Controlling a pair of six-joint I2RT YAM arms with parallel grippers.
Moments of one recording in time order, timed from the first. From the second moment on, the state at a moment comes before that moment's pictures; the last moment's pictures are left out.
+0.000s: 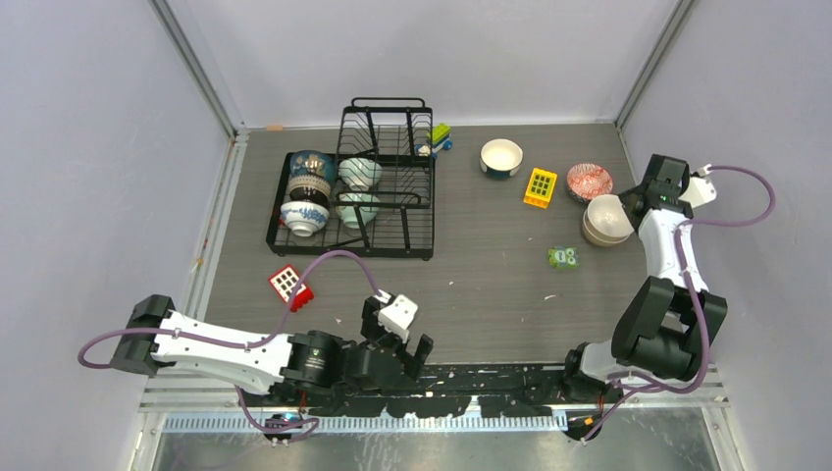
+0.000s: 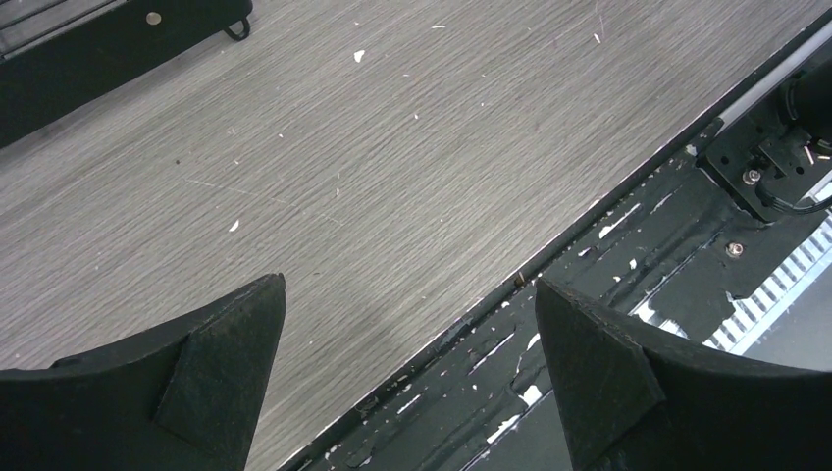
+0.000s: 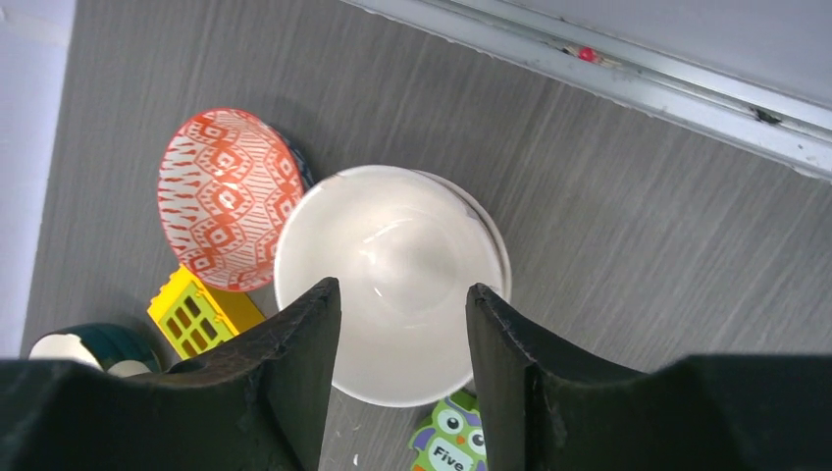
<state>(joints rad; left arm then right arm) -1.68 0.97 0.62 -0.33 -0.83 -0.67 -0.38 1.39 1.05 -0.45 0.31 0.81</state>
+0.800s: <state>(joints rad) -1.68 1.07 0.64 -0.31 -0.82 -0.48 -0.45 1.54 1.12 -0.39 0.14 0.75</state>
